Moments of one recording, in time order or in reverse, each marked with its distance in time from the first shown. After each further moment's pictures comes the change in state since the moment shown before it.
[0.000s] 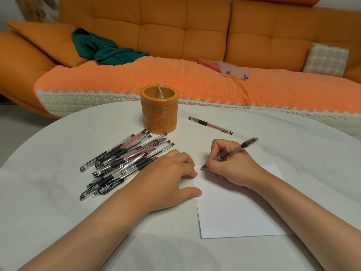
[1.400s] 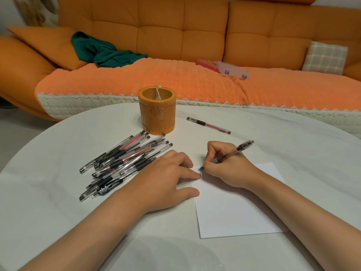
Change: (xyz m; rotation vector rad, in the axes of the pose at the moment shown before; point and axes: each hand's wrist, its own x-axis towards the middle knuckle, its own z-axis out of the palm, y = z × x) left_hand 0.000 -0.002 0.002 -0.034 -0.049 -0.015; right_hand 0.001 0.007 0.002 -0.061 -0.030 -0.084
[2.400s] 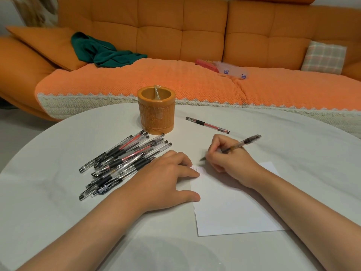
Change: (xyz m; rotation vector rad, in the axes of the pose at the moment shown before) left_hand 0.000 0.001 0.000 0.029 0.000 -0.002; right_hand 0.002 0.003 -0.006 0.300 0.051 0.022
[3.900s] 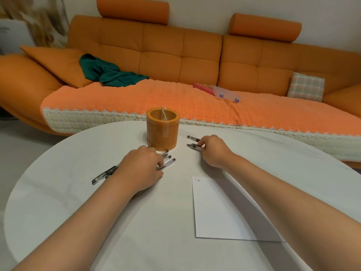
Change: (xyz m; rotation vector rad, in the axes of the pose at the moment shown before) left_hand 0.003 -0.040 -0.051 0.316 0.100 -0.309; right_hand 0.083 -0.019 0.009 -0.977 0.087 0.170
